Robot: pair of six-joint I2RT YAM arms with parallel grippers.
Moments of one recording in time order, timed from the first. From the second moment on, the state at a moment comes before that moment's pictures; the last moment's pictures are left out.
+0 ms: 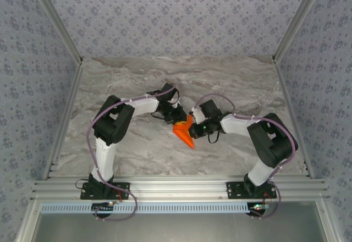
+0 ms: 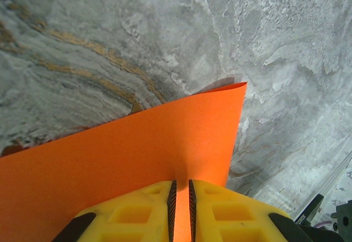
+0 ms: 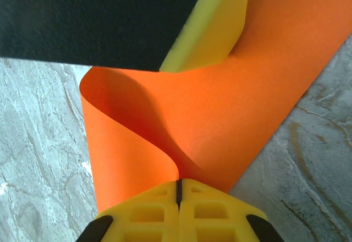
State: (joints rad) left arm -0.64 2.10 1.37 -0.43 0.58 -0.71; right arm 0.55 1.66 0.78 -0.18 -0.46 0.21
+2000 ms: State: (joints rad) left arm -0.64 2.11 1.39 -0.46 0.57 -0.70; right arm 0.58 1.65 0.78 -0.22 -0.40 0.21
